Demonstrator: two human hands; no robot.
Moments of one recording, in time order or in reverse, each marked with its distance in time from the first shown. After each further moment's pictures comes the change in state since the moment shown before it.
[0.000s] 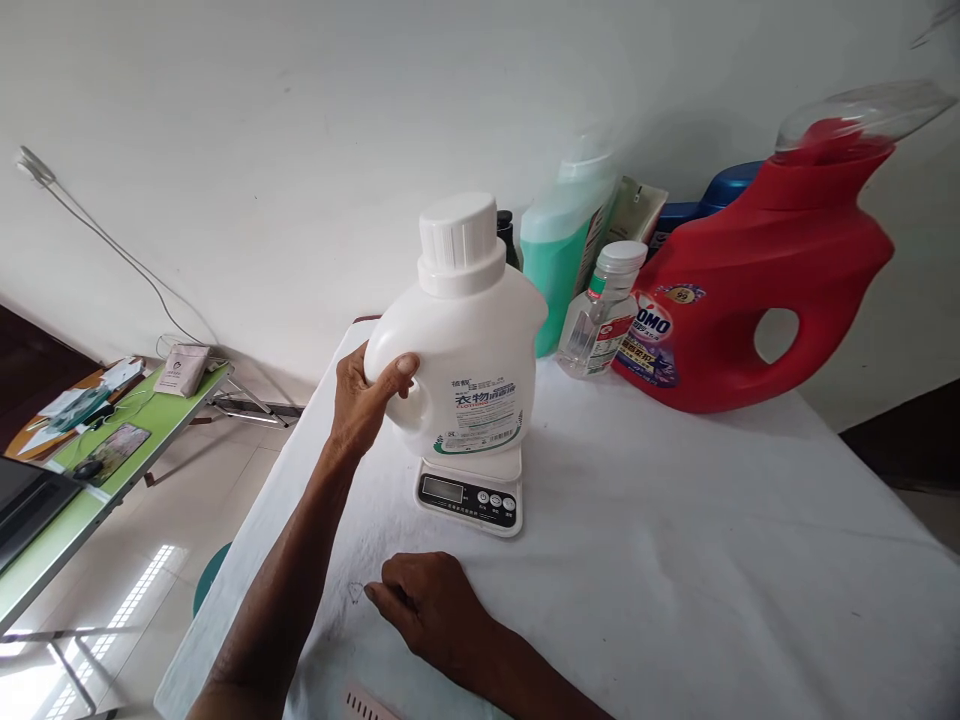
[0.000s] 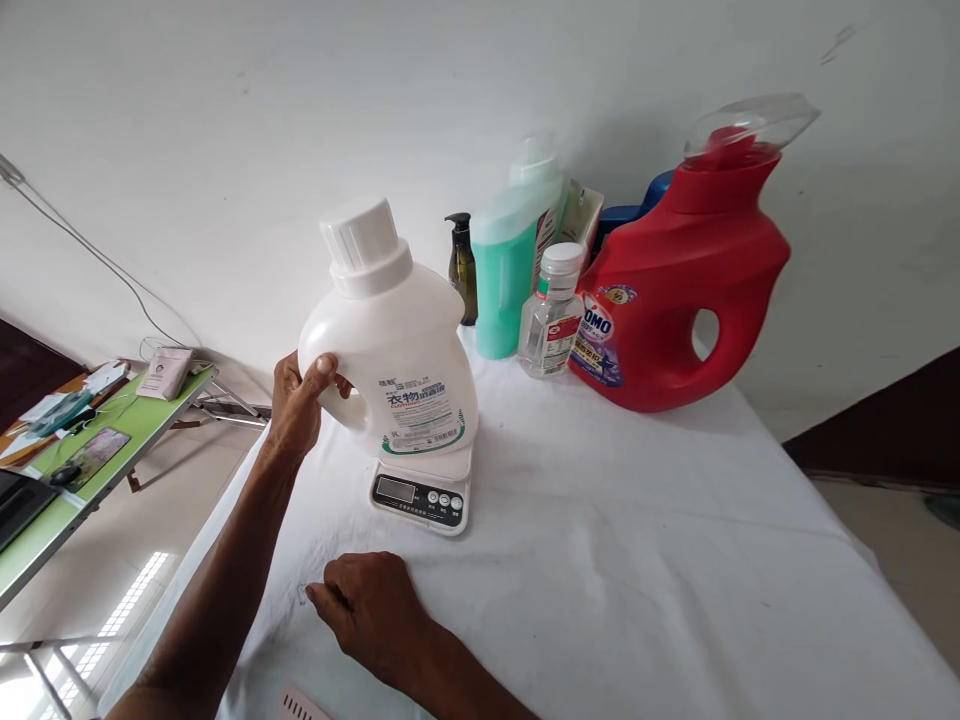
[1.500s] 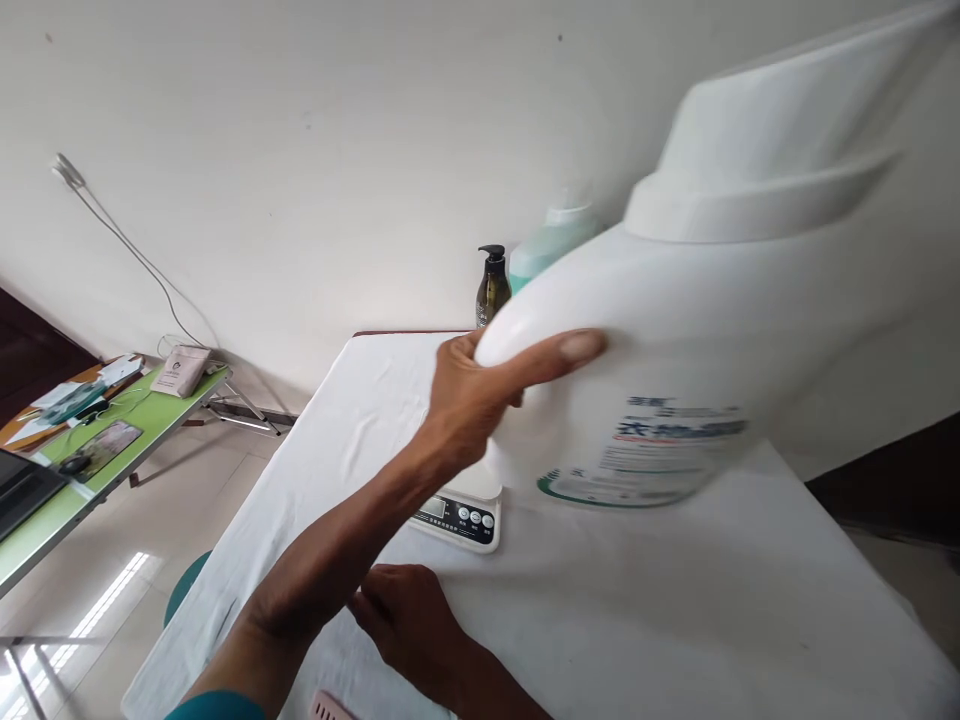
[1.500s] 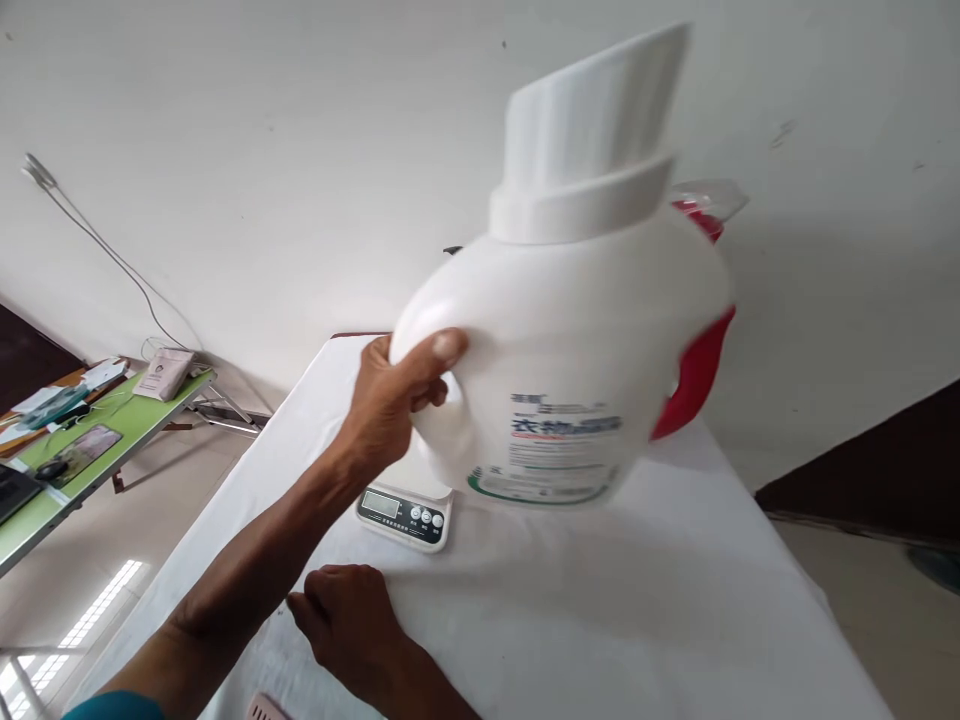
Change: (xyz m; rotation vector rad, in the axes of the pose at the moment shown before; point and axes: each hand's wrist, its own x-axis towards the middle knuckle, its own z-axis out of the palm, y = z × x) left_hand 0.000 0.066 0.113 -0.285 -0.138 -0.220; right_hand 0.000 0.002 0.000 -0.113 -0.034 -0.025
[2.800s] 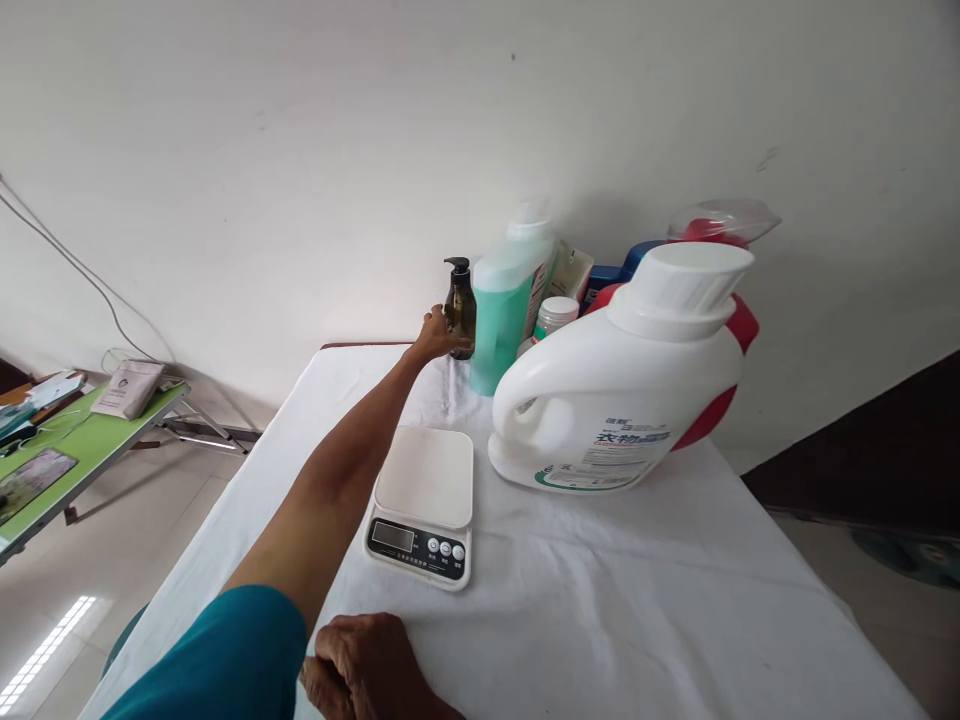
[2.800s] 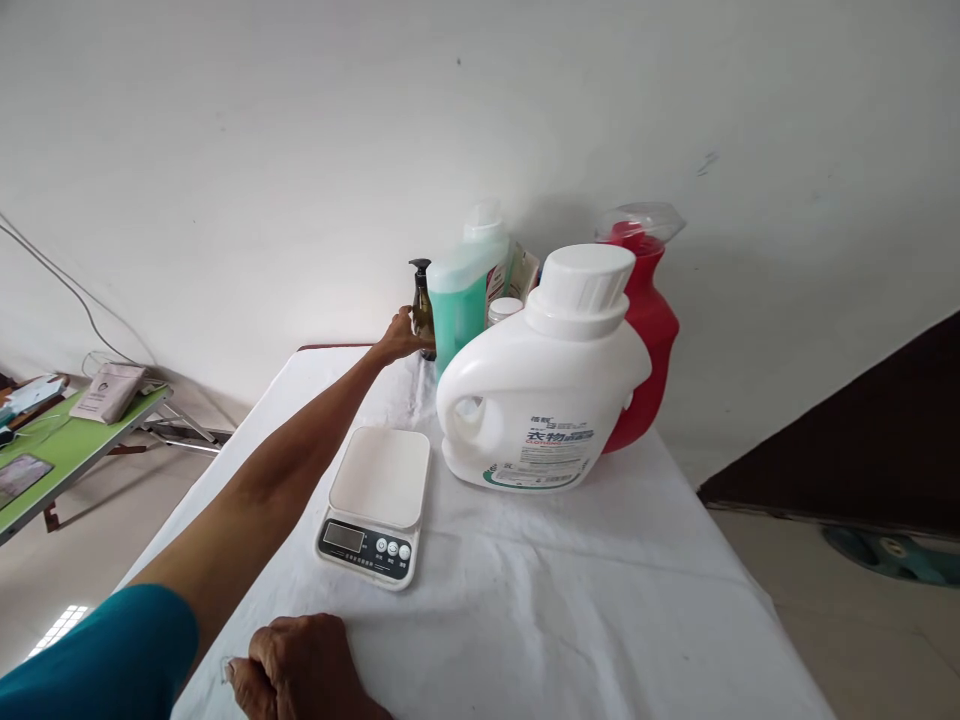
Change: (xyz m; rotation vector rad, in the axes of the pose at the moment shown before) left_hand 0.223 -0.134 -0.042 0.672 0.002 -0.057; right_hand 0.003 0.007 0.015 -0.172 -0.075 0.058
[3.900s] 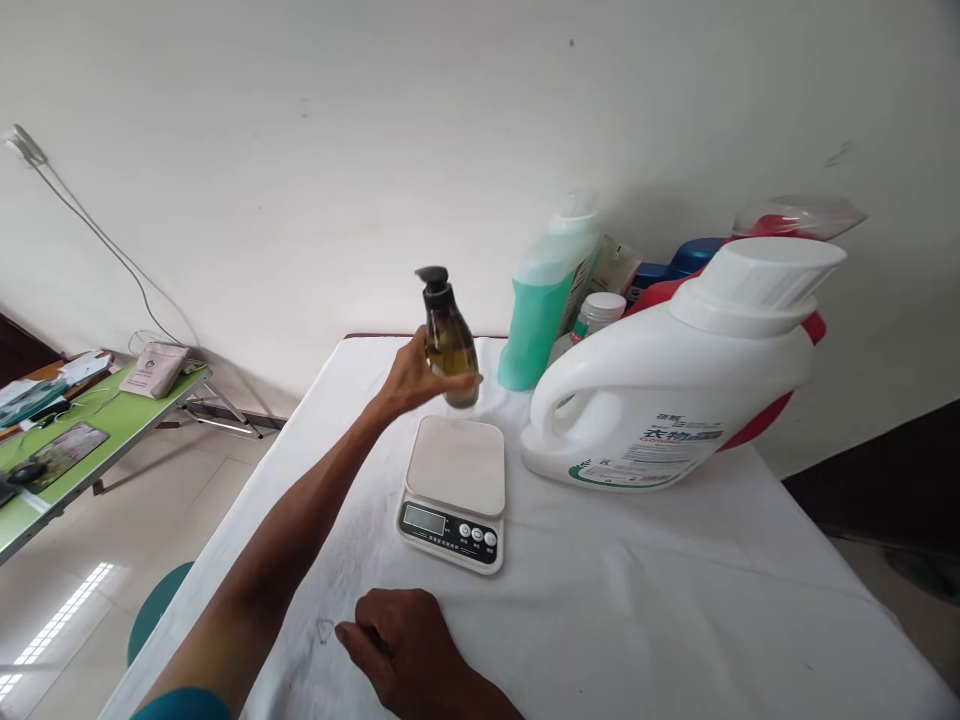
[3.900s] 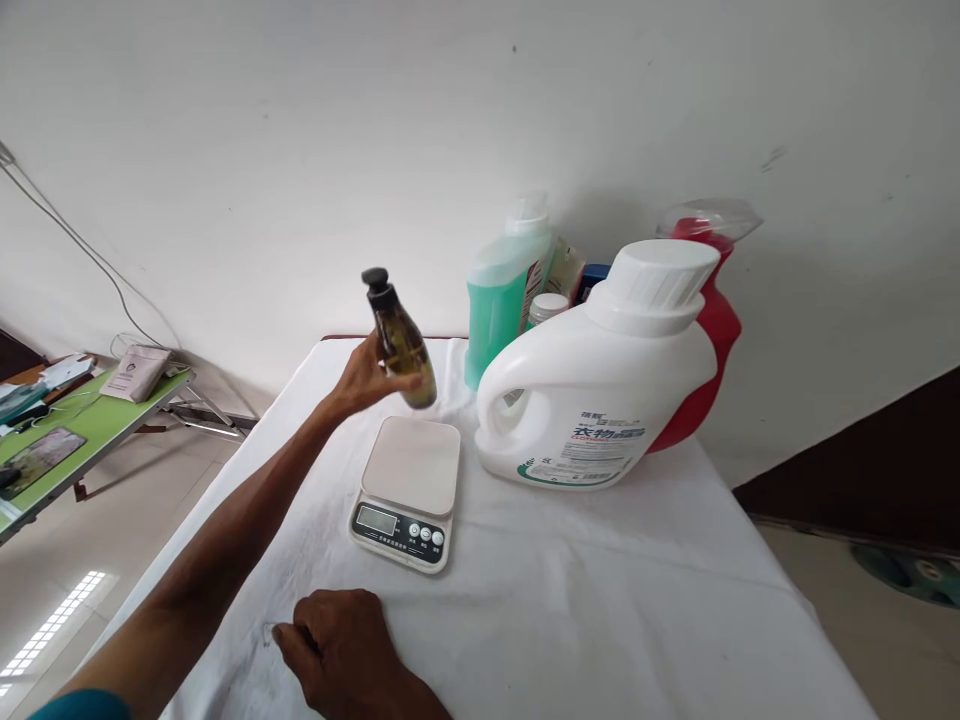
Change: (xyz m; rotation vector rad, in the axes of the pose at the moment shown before) left_hand -0.144 0.006 -0.082 -0.051 -0.011 0.192; right_hand -0.005 -0.002 -0.010 0.258 0.095 -0.034
